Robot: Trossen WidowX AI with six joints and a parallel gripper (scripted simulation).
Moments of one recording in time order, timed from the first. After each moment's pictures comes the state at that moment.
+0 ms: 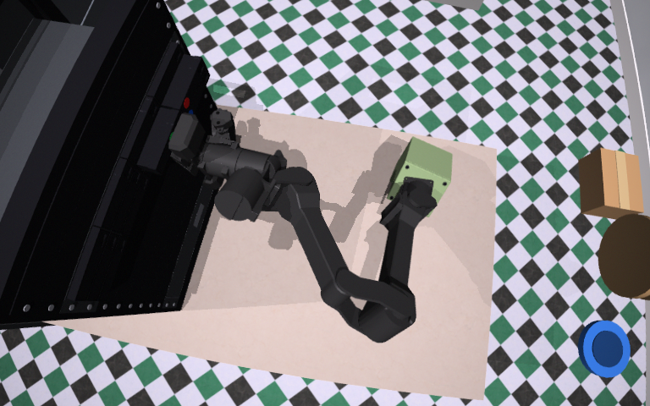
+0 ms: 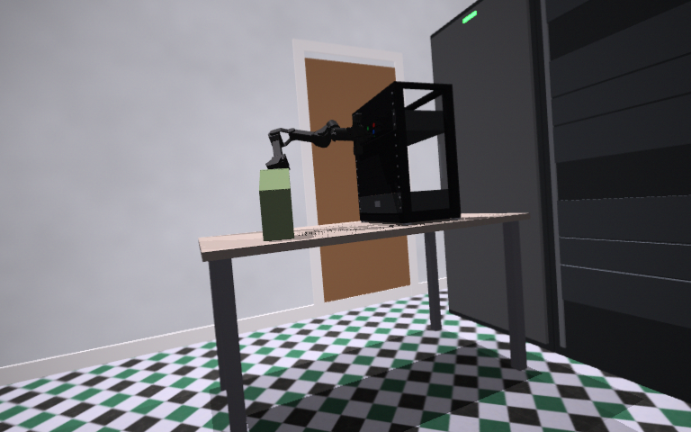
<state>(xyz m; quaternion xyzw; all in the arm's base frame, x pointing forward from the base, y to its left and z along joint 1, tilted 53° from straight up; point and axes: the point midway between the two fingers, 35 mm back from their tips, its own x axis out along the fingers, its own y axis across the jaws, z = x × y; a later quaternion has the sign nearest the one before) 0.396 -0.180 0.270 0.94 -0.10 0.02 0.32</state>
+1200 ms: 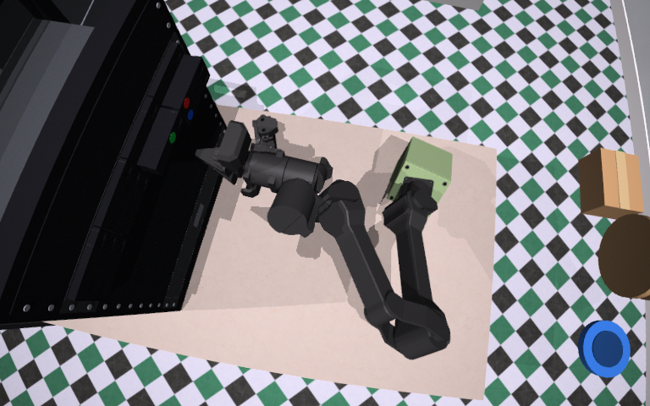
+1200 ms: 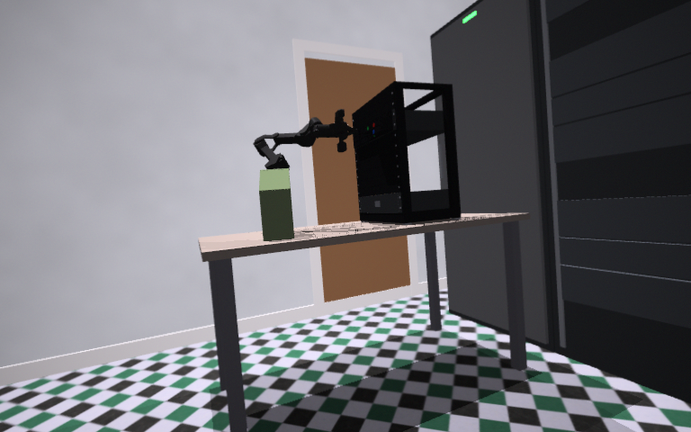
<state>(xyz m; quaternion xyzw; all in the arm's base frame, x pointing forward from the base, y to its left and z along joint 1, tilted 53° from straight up) 0.314 -0.176 0.274 0.94 -0.11 0.03 0.33</state>
